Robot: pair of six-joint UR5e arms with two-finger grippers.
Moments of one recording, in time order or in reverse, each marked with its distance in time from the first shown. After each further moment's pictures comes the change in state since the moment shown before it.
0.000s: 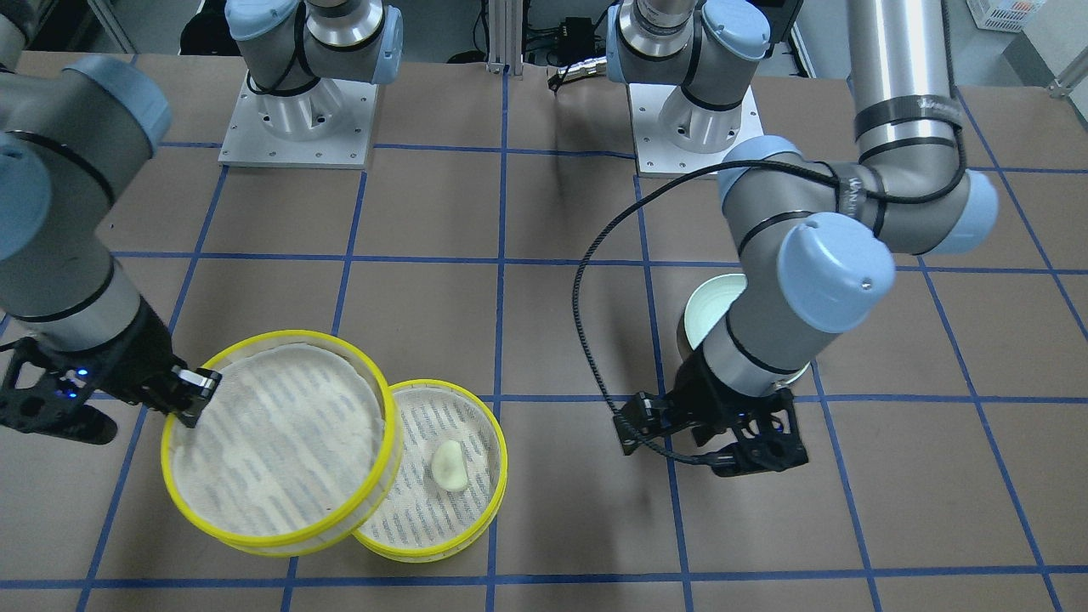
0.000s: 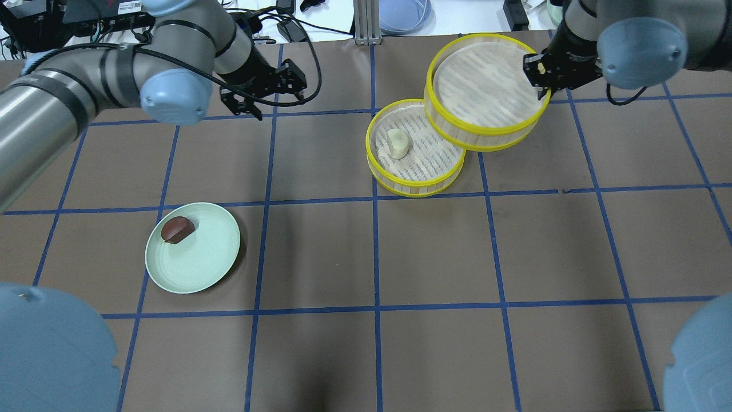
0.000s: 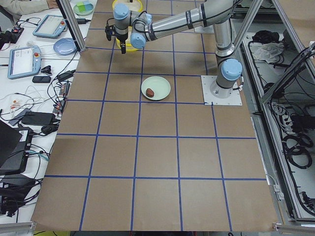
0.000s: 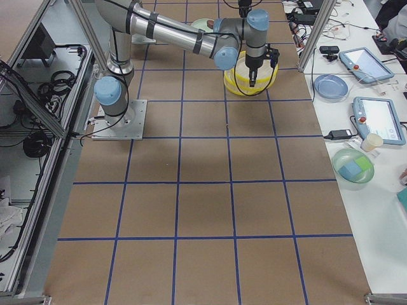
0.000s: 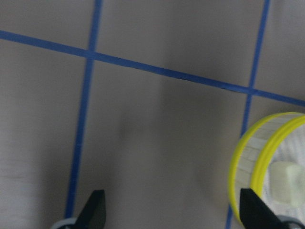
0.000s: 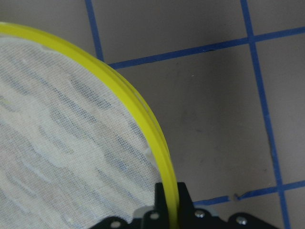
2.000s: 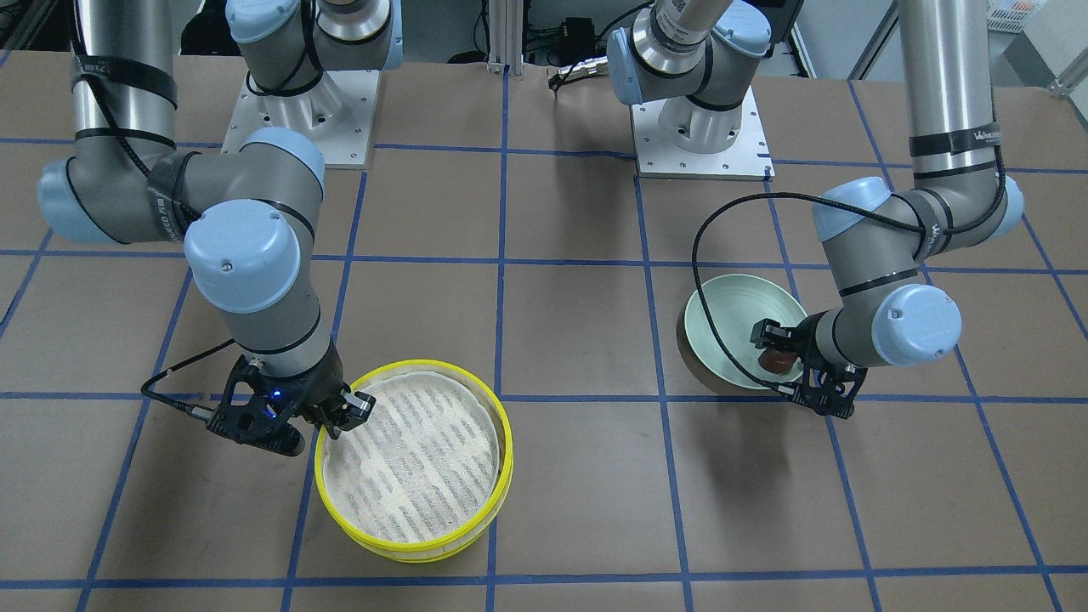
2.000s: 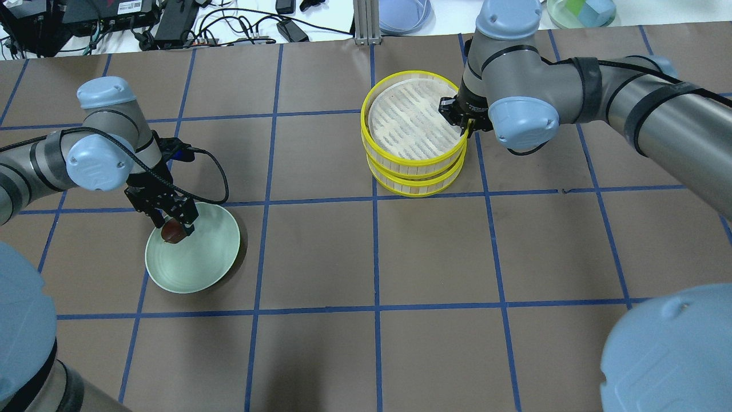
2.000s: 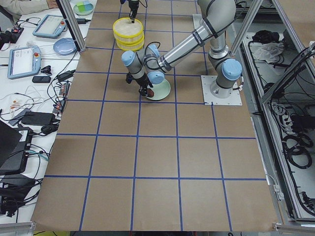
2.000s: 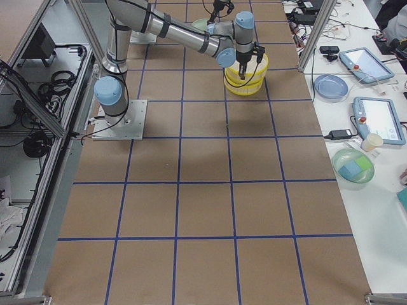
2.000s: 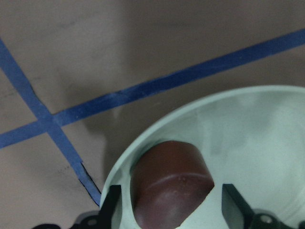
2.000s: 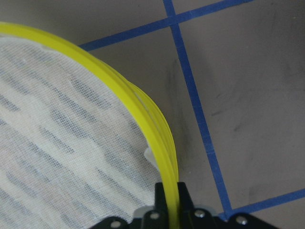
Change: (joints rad) left arm 0.259 -0.016 -0.302 -0.115 0.307 0.734; right arm 0.156 0.092 0.112 -0.209 -0.018 0.233
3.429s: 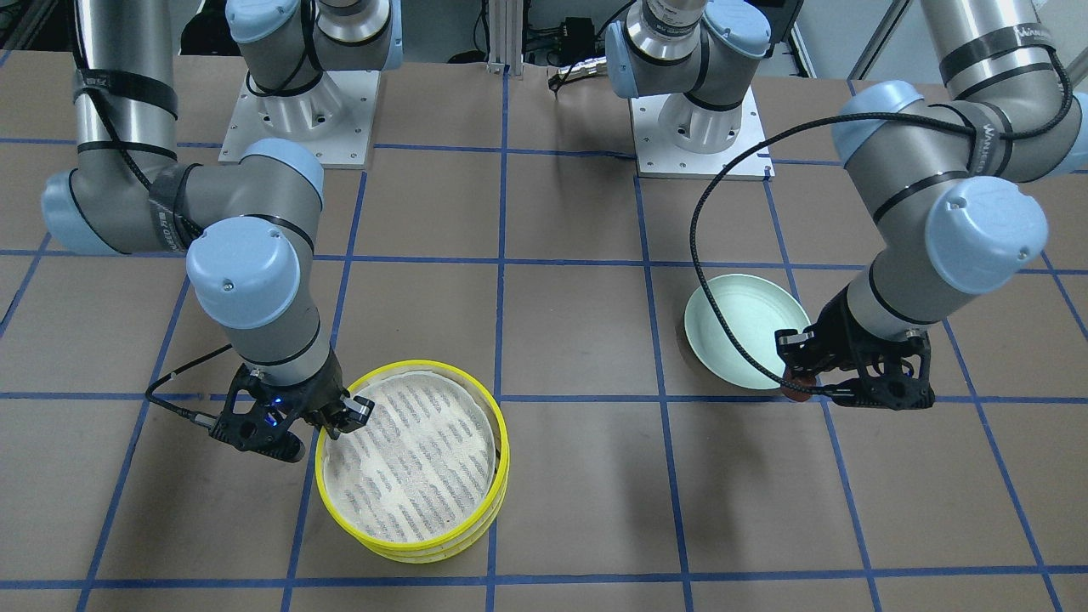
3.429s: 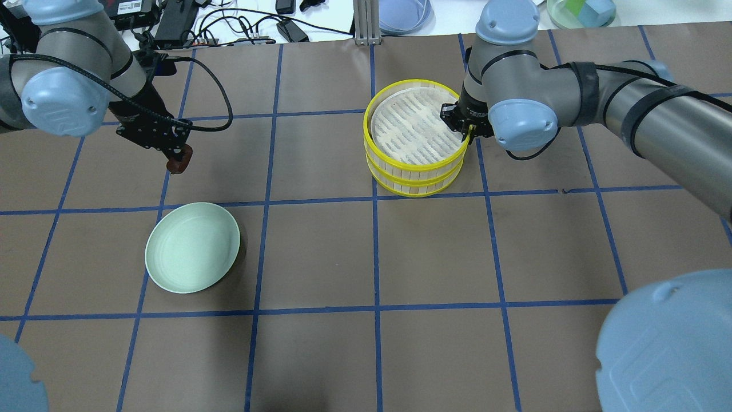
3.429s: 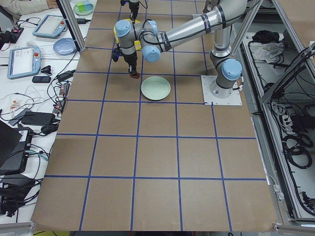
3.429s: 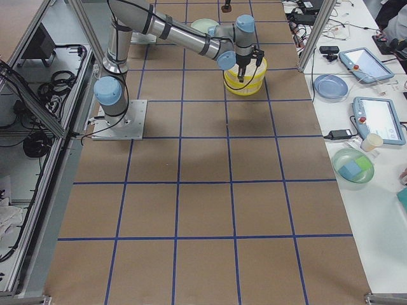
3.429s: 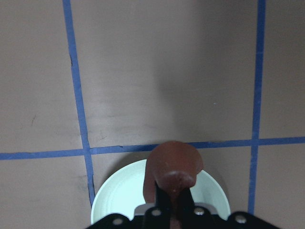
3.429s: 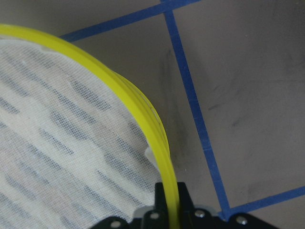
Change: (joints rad) left arm -0.118 0.141 0.197 -0.042 -0.100 -0.386; right arm -0.006 0.017 0.003 0.012 0.000 0.003
